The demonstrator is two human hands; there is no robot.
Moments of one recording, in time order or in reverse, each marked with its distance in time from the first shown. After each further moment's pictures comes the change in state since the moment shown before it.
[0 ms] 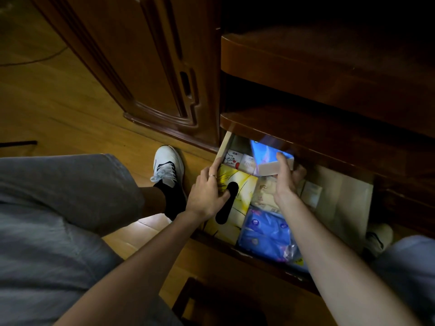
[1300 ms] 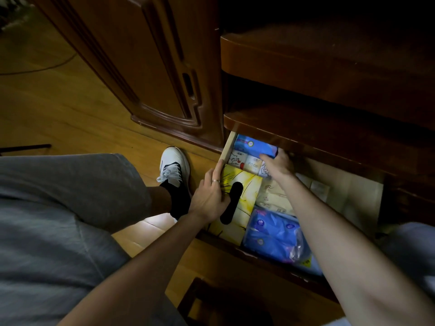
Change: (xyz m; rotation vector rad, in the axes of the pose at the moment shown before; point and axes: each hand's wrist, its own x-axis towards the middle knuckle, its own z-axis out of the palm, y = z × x) left_hand -0.002 -0.015 0.010 0.122 0.008 0.090; right_hand 0.032 -0.015 0.031 -0.908 -0.299 -0.194
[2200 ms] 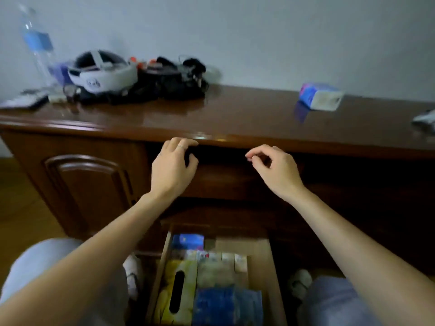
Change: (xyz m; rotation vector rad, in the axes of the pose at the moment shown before) left_hand -0.021 0.286 -0.267 0.042 0.796 0.693; right_hand -0.288 -0.123 -0.333 -0.105 0.680 -0.914
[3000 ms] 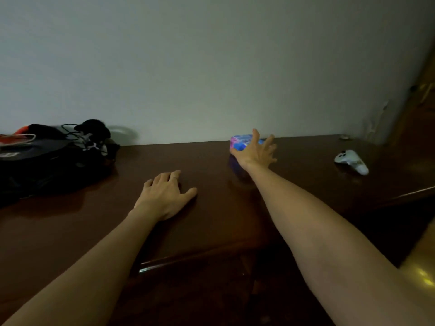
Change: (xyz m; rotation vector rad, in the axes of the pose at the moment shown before) left_hand 0.231 0.053 0.195 0.143 -0.703 0.088; right_hand 0.277 0.182 -0.071 -0.459 0.264 0.796
